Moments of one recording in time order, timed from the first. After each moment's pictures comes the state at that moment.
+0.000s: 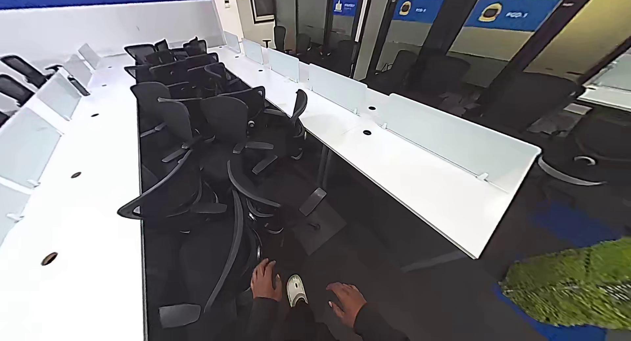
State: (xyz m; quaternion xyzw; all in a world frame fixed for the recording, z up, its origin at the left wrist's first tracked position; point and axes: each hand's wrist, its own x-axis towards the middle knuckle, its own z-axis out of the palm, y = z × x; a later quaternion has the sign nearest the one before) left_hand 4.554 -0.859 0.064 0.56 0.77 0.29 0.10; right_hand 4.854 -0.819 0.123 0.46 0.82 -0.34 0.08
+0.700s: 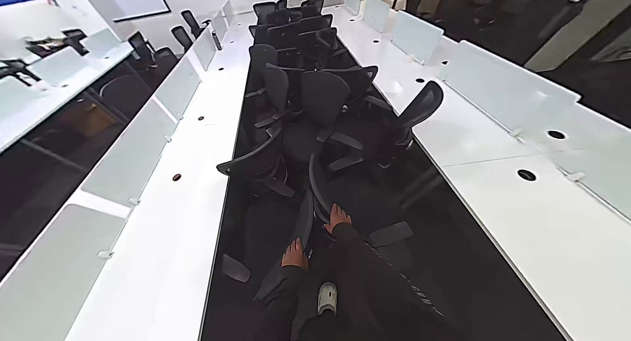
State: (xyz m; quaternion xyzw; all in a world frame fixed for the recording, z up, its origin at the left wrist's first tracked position) left_hand 4.412 -0.732 0.089 0.32 0.90 0.02 0.28; right_hand 4.472 -0.518 0.101 0.48 0.83 -0.24 0.16
